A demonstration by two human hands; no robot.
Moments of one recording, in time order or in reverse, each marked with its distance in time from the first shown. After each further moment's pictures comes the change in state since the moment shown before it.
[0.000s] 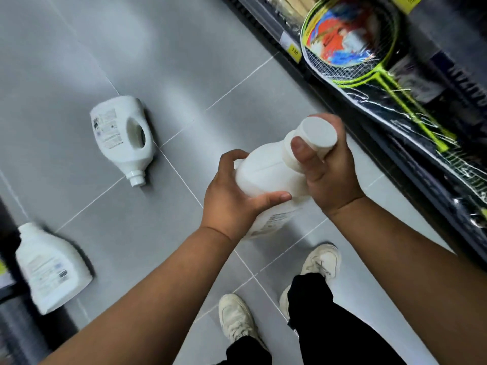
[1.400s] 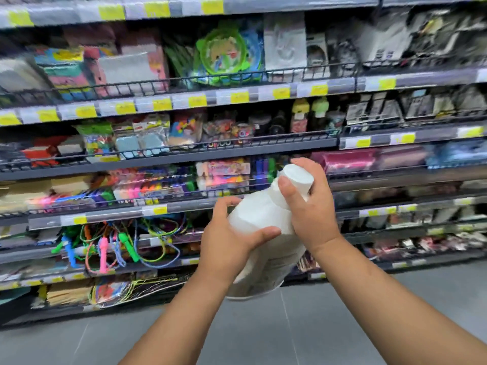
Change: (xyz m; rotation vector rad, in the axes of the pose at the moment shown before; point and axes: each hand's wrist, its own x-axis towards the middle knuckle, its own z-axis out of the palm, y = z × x) left_hand -0.658 0.481 -0.019 -0.102 -0.717 0.893; right_hand -0.614 -0.543 -0.394 -0.081 1.134 -0.476
